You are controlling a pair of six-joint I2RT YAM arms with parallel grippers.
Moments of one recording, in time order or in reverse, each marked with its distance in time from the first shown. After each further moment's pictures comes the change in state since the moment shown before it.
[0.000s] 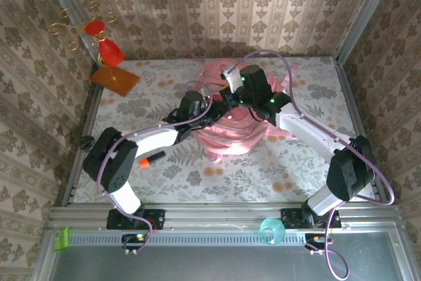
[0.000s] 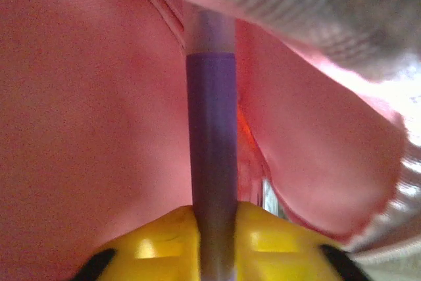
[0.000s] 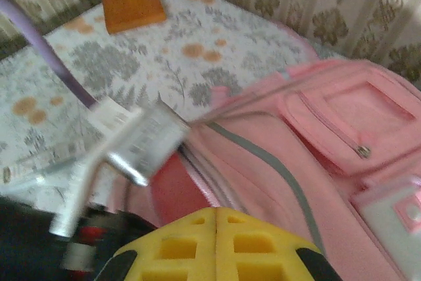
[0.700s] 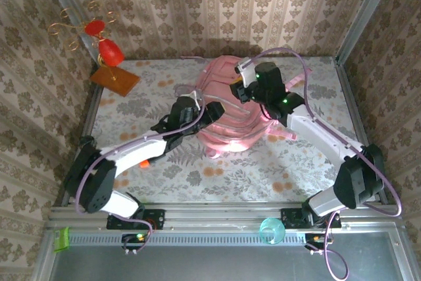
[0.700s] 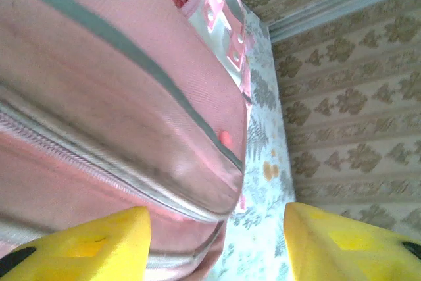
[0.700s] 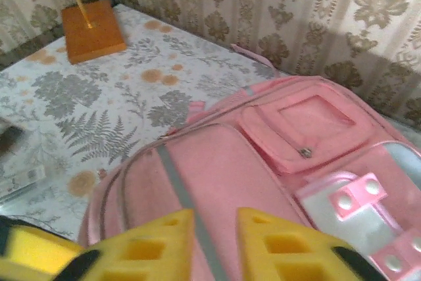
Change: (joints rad) left arm -0.024 -0.273 -0.118 -0.149 -0.112 0.172; right arm -0.085 -0.086 -0.058 0.021 0.036 -0.038
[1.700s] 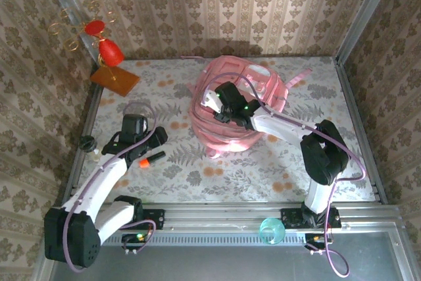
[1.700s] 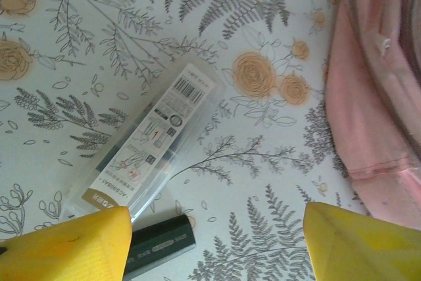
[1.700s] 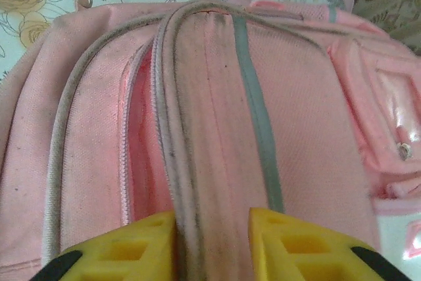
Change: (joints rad) left arm 0.476 -0.436 -0.232 -0.681 -0.107 0.462; right arm 0.188 0.309 0.072 -0.076 0.274 -0.458
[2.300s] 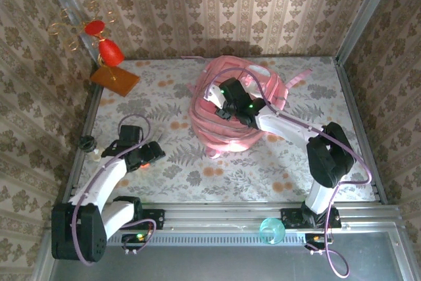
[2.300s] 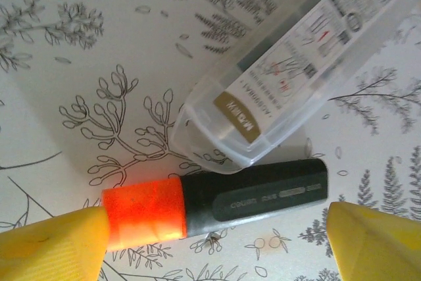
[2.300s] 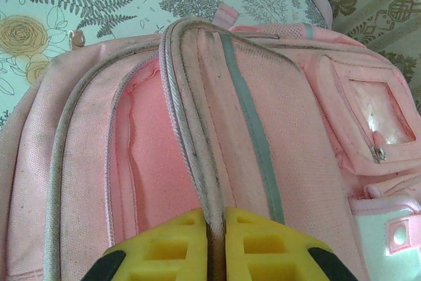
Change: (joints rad) left arm 0.122 0.044 -0.109 -0.109 0.003 -0.037; right arm -0.021 -0.048 -0.013 0.028 -0.049 0.059
